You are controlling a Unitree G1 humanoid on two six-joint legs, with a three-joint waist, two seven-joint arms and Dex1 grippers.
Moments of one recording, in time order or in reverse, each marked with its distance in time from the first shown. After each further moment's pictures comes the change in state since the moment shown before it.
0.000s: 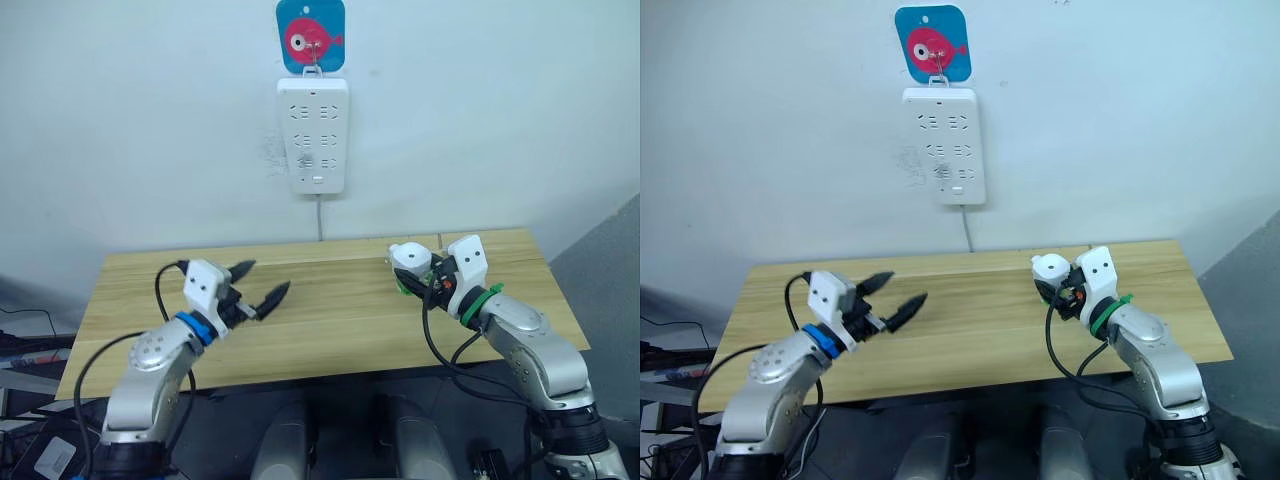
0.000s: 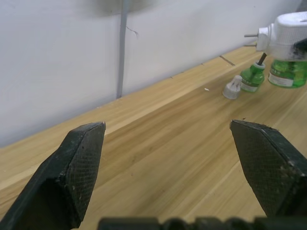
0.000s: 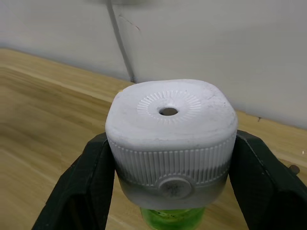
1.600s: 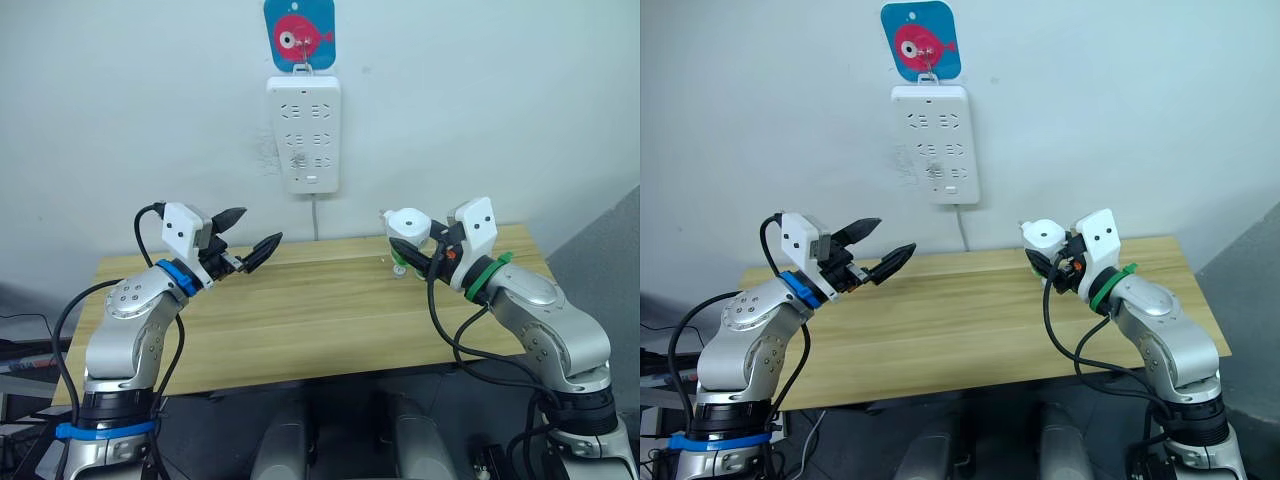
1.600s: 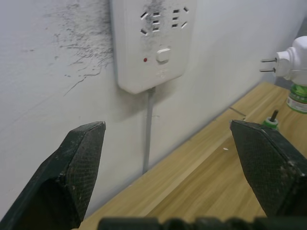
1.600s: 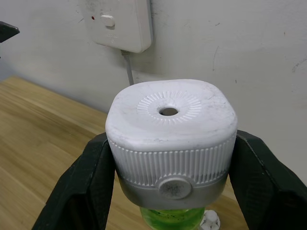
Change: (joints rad) left arm -0.202 0.068 0.028 0.051 -0.036 0.061 -0.062; right arm -0.138 -0.013 -0.039 -0.102 0.078 0.139 -0.042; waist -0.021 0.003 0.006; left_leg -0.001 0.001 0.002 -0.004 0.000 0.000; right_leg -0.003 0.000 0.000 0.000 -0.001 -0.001
